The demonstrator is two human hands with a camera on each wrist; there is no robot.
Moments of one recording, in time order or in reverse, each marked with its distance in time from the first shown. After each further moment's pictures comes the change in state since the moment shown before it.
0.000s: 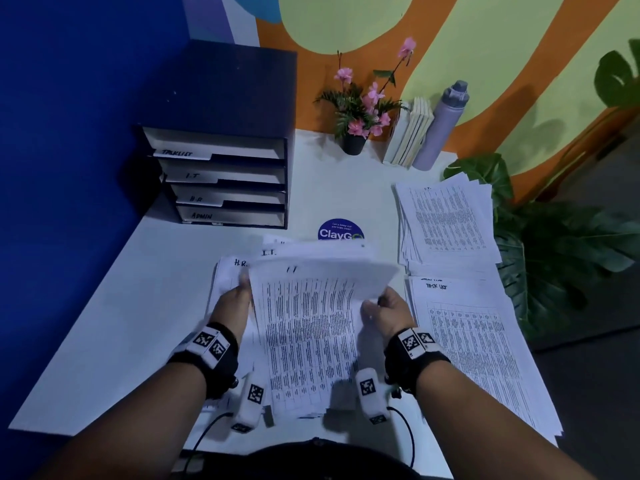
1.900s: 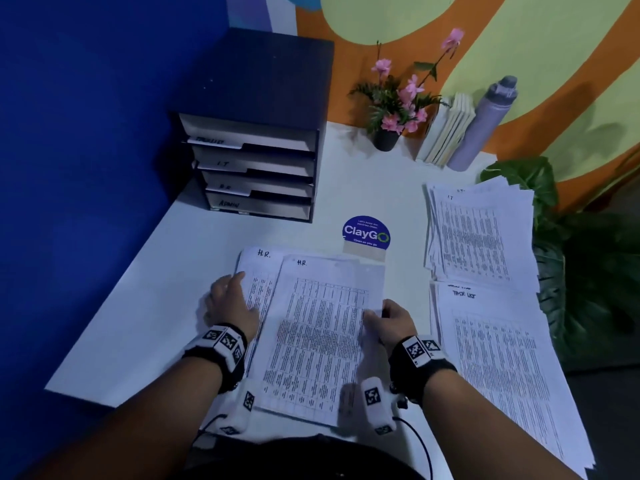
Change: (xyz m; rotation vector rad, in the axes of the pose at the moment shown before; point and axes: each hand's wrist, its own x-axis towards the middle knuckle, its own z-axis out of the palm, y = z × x) left_hand 0.011 -0.038 -0.020 0.608 0.194 0.014; right_hand 0.012 0.027 0.019 -0.212 -0.085 0.072
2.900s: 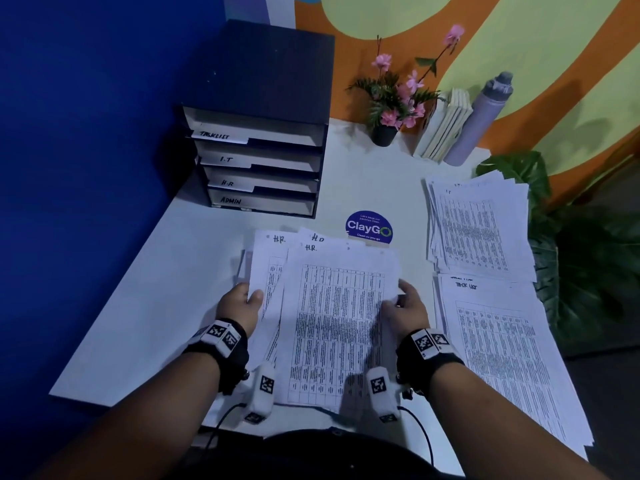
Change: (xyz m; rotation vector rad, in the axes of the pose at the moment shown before) left_hand 0.013 -0.018 0.001 -0.442 -0.093 0.019; right_hand -0.014 -0.012 0.002 0.009 0.171 -0.137
